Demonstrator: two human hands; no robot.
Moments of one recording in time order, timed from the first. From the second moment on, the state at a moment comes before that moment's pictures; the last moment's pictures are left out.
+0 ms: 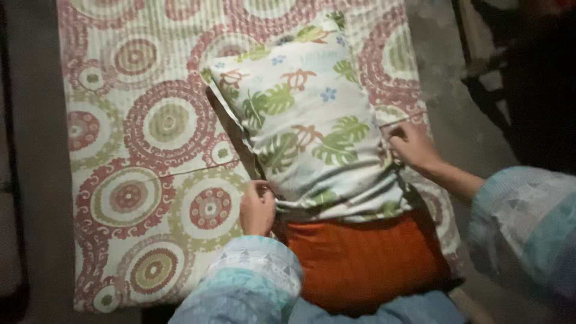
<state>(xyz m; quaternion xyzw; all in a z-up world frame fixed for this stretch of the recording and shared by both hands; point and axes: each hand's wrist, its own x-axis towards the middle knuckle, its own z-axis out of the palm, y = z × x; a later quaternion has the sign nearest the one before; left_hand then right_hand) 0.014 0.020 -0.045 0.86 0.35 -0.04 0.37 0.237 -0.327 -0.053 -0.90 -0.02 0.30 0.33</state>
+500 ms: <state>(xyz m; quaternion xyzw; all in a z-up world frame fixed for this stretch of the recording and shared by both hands) -0.006 0.029 -0.145 0.83 0.44 -0.16 0.30 0.229 -0.354 -0.133 -0.93 -0.02 0.25 0.26</state>
